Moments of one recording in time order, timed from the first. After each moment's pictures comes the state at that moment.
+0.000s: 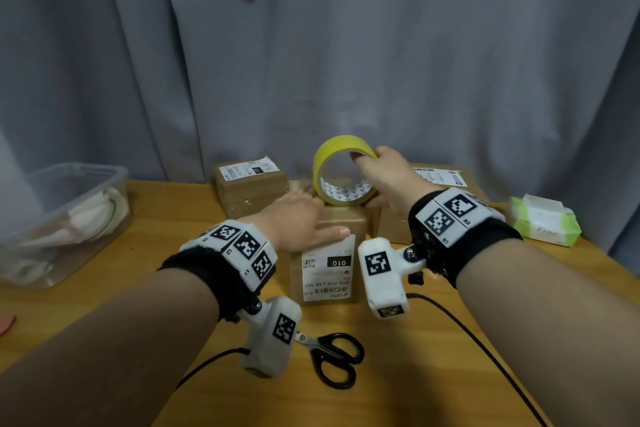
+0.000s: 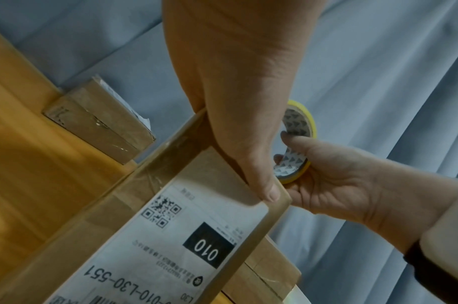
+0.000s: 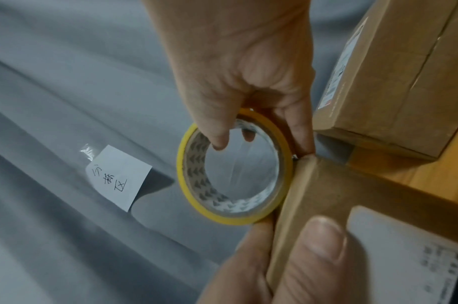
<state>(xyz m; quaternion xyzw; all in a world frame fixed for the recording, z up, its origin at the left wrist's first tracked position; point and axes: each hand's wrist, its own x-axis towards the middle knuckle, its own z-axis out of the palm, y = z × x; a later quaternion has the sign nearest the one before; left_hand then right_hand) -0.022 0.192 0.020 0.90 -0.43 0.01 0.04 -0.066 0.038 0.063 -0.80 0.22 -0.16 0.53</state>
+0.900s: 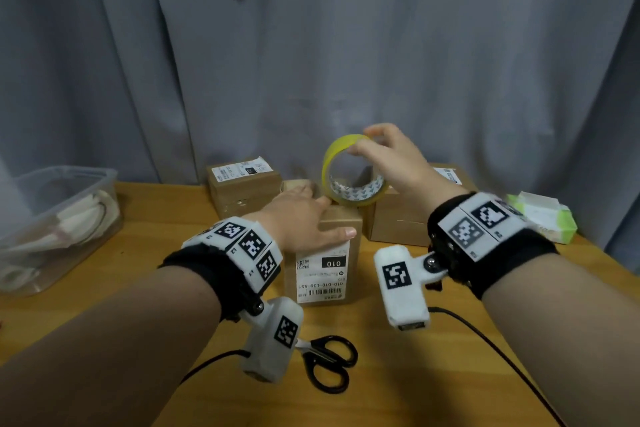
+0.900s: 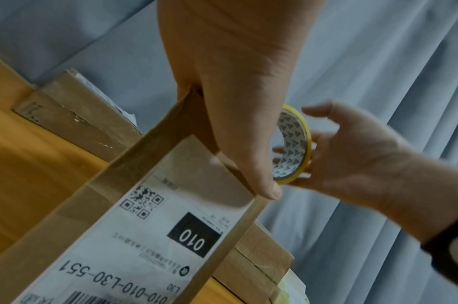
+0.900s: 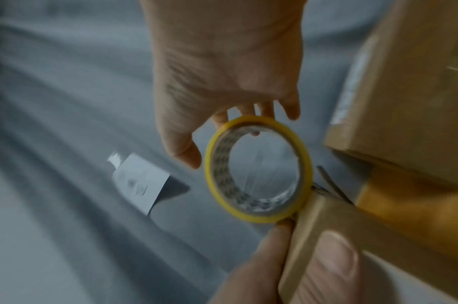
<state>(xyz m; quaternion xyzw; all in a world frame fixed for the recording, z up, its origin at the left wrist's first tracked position) -0.023 0.177 0.021 0.91 -0.42 -0.01 -0.03 -0.091 0.026 0.077 -0.83 0.14 -0.24 0.49</state>
